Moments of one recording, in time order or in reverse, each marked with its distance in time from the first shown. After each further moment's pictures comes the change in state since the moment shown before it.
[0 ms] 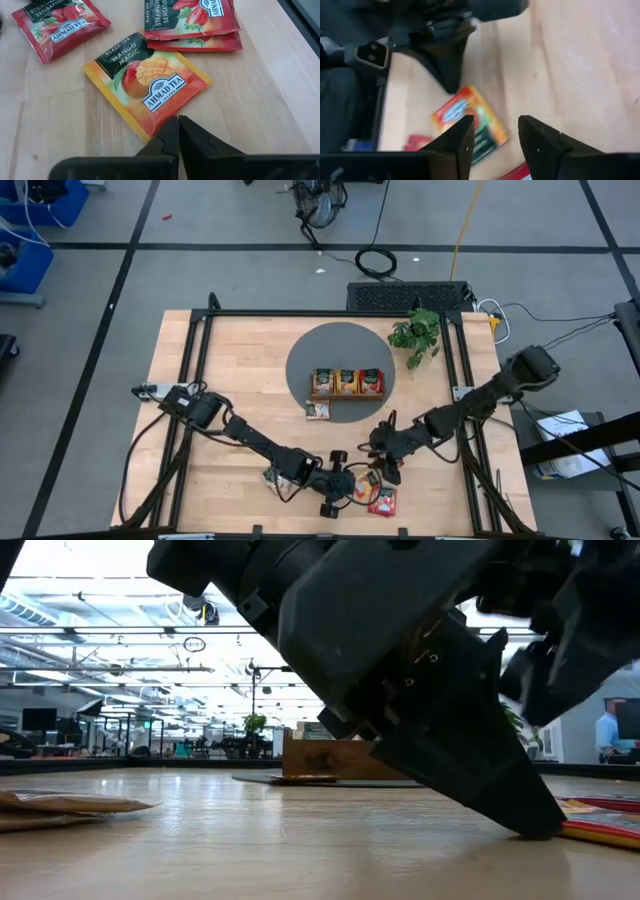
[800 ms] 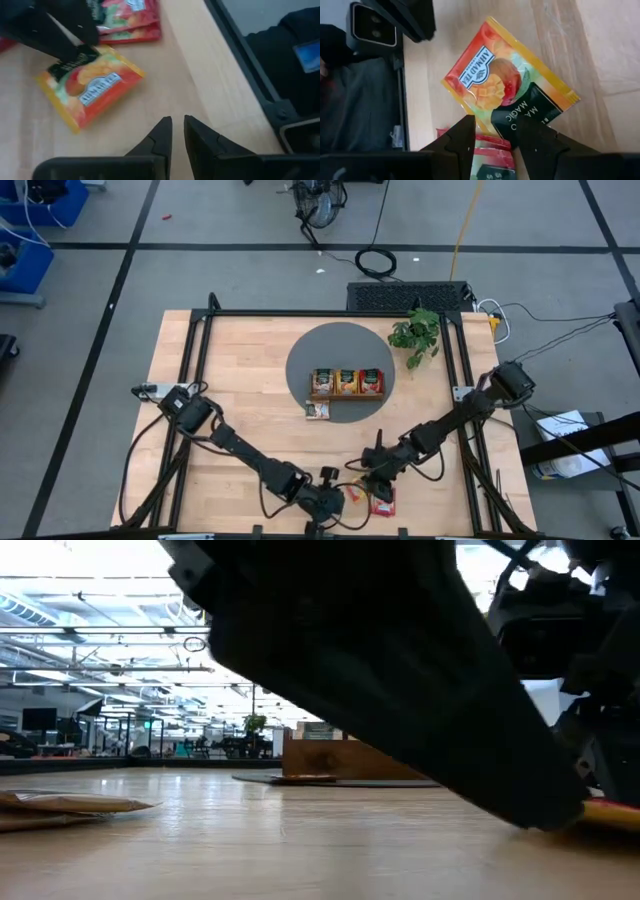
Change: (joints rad) left arm -0.099 -0.053 -0.003 -0.014 0.003 -0.026; right arm 0.049 0.289 0.047 0.158 -0.166 0.215
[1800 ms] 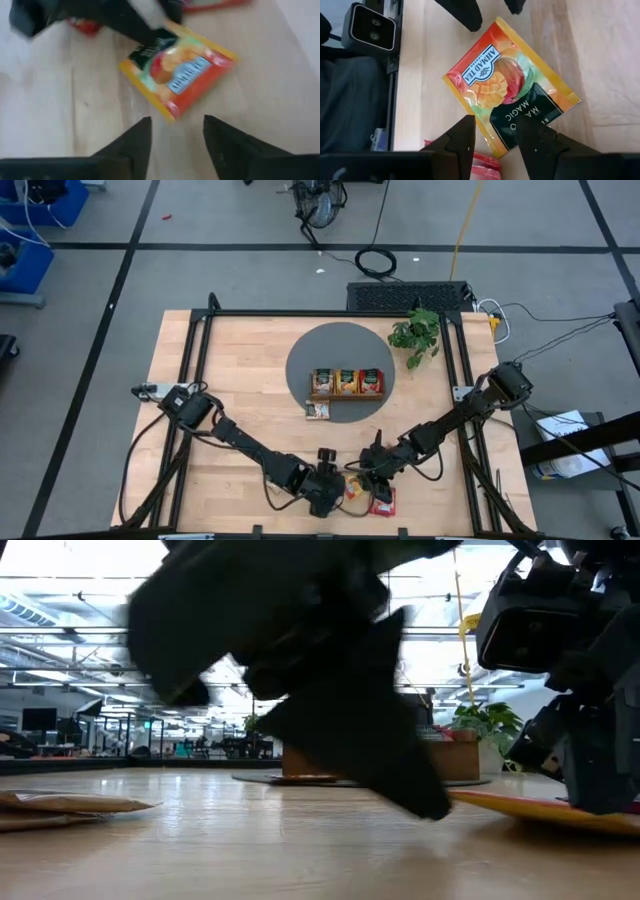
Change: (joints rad) left arm 0.030 -0.019 0.001 -0.176 -0.201 0.094; right arm -0.009 0.015 -0.004 0.044 0.089 -0.141
